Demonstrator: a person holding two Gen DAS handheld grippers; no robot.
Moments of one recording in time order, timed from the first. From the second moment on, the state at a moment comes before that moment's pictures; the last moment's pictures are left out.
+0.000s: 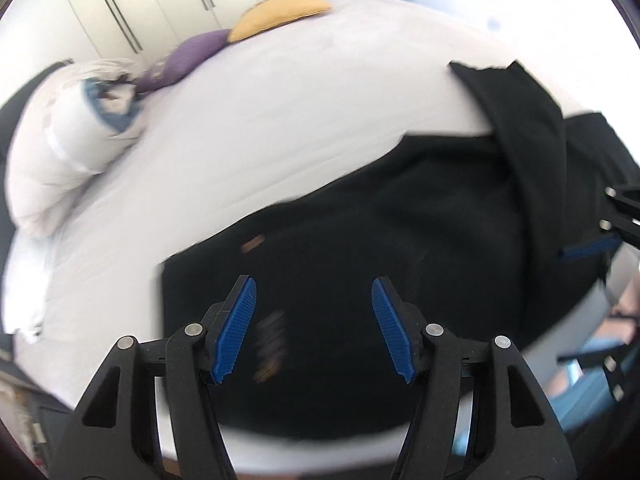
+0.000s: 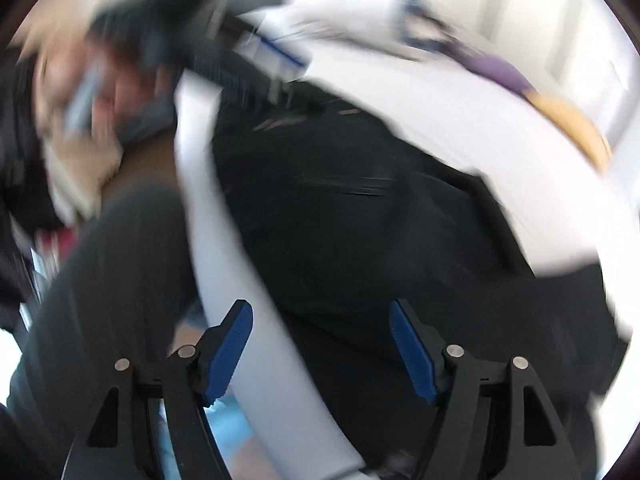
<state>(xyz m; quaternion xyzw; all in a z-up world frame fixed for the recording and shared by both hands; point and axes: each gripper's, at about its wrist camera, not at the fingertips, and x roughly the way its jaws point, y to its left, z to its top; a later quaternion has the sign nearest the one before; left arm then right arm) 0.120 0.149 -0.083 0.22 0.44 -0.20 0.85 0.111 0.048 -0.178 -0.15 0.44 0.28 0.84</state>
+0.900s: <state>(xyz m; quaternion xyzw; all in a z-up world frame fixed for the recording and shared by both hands) 0.183 0.082 -0.179 0.10 0.52 -0.22 0.82 0.418 -0.195 -0.217 0.09 0.62 -0.13 0.77</state>
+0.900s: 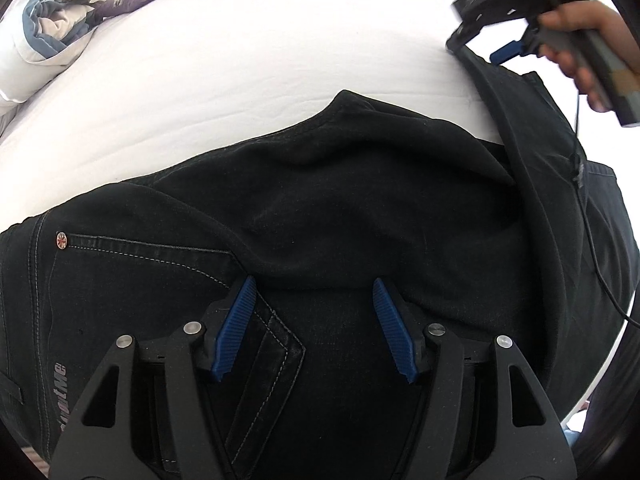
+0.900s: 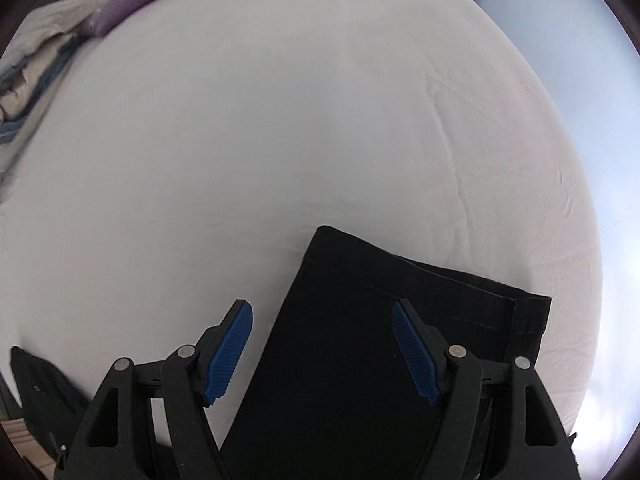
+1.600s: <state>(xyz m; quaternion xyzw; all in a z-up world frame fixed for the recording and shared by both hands) 0.185 0.082 -0.177 0.10 0.55 -0.19 0.81 0.215 -0.304 -0.116 0.22 0.41 -0.10 0.88</state>
